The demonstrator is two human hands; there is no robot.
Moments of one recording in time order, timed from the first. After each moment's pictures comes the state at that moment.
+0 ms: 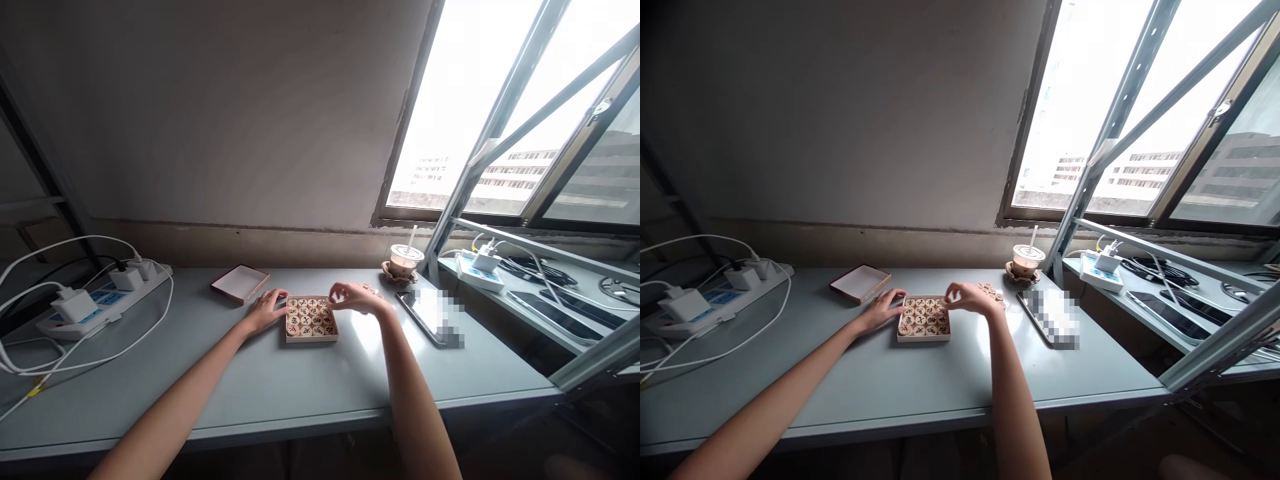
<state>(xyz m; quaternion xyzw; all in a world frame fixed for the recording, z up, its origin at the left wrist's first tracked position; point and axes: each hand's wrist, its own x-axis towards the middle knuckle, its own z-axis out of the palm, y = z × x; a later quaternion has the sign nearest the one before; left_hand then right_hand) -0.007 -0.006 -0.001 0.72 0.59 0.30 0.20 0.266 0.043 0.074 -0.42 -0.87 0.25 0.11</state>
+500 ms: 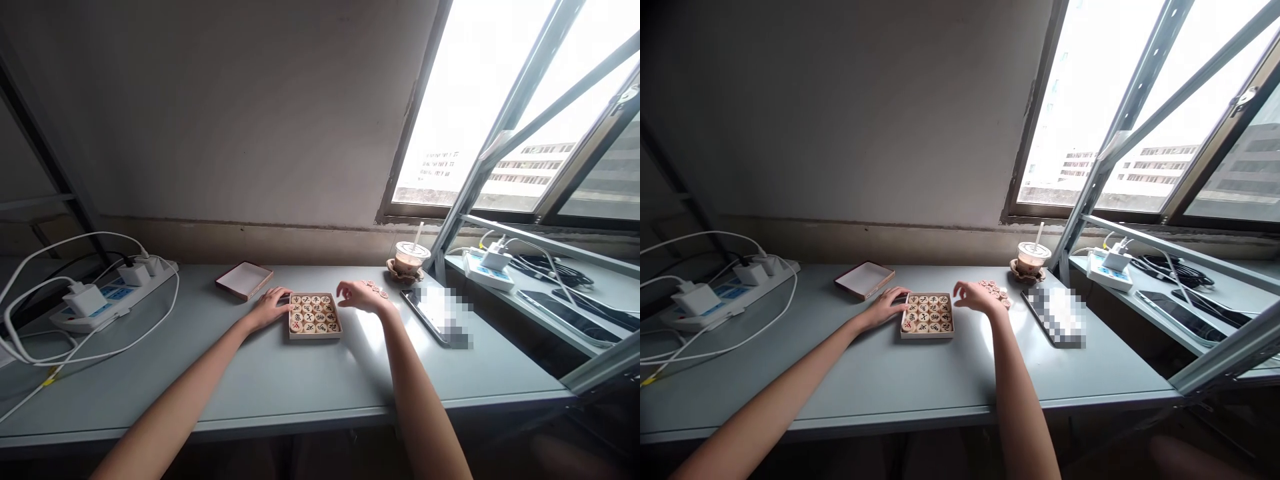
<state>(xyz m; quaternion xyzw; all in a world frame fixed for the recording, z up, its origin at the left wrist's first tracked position) -0.006 -0.008 0.004 0.73 0.57 0.29 0.22 0.267 0.050 0.064 -0.44 -0.86 0.23 0.10</state>
